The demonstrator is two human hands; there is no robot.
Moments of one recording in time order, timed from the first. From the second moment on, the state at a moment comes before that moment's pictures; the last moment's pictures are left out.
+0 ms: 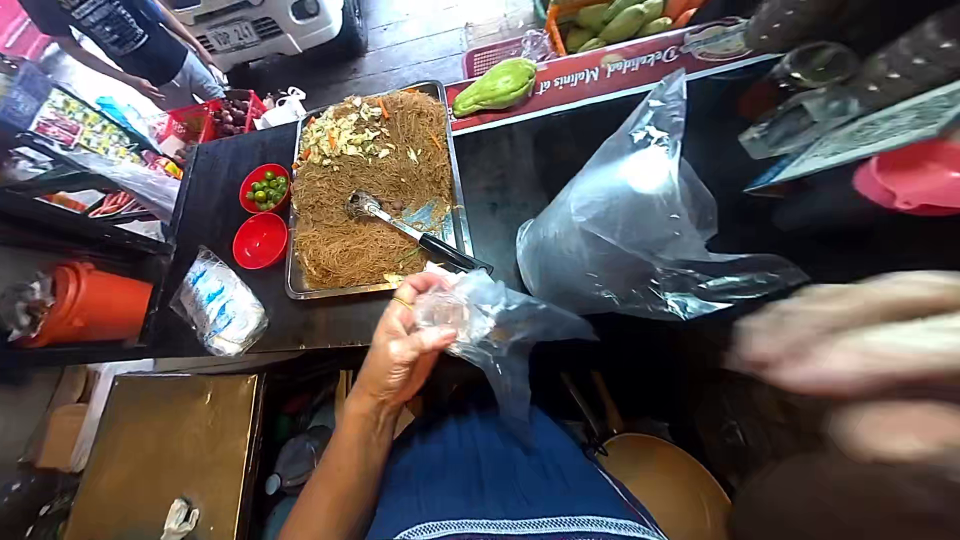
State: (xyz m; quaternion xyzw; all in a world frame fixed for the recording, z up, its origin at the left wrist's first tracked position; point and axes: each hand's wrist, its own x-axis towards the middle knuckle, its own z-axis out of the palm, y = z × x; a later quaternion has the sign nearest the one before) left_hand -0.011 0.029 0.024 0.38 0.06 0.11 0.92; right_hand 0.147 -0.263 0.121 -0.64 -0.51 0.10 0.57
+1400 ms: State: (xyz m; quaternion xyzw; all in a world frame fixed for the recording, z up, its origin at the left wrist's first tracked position) left_hand -0.120 0.136 0.026 0.55 0.15 0.33 0.75; right_hand 0.050 0.027 0.032 -0.56 -0.48 0.25 0.63
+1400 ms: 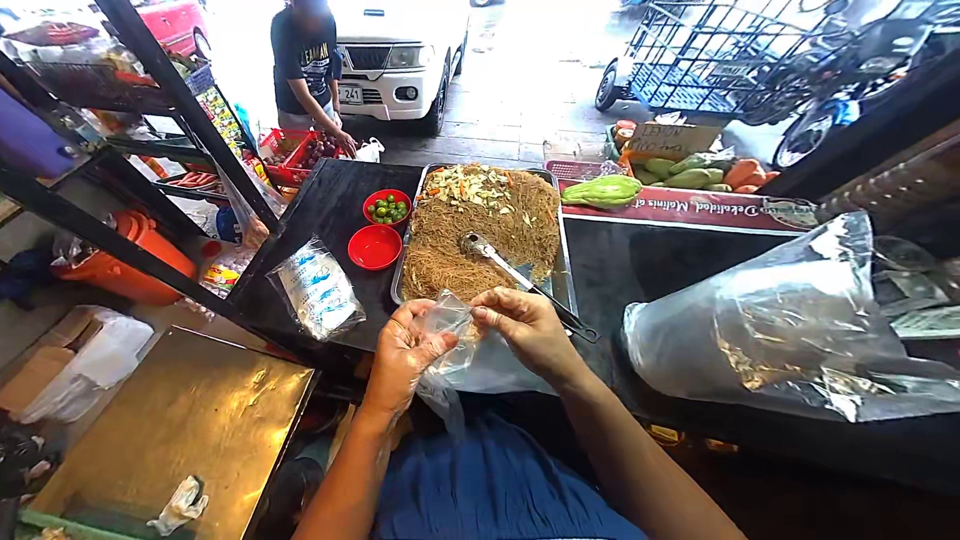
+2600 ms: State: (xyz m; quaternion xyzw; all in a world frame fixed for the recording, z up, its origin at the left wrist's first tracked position) left_hand -0.145 0.140 0.039 0.56 0.29 0.40 0.66; right_hand 0.117 -0.030 0.025 -0.41 -0.54 0.46 0.57
